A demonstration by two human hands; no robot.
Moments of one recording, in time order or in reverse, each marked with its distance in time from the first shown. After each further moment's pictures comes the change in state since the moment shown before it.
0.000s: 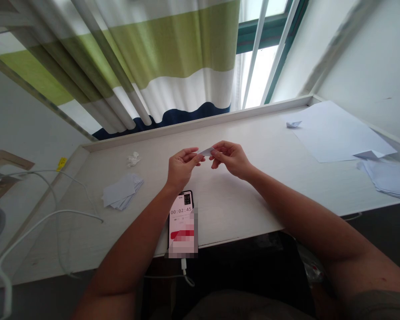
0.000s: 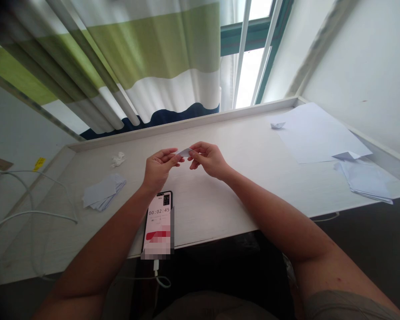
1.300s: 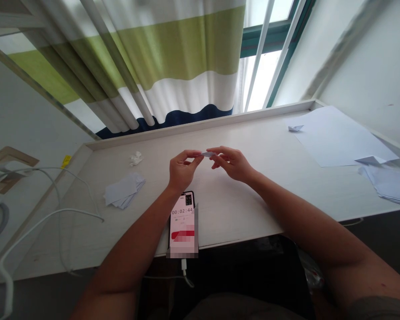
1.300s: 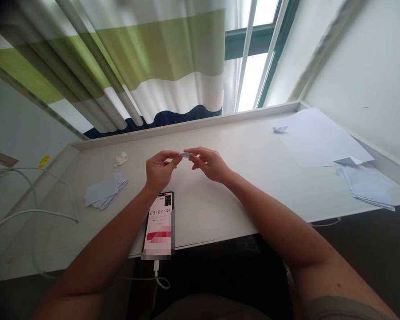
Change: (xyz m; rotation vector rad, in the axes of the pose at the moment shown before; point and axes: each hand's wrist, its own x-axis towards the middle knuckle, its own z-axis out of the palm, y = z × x) left_hand 0.000 -0.005 -0.004 0.260 0.099 0.281; right_hand -0.006 -0.003 -0.003 -0.385 -0.088 -0.215
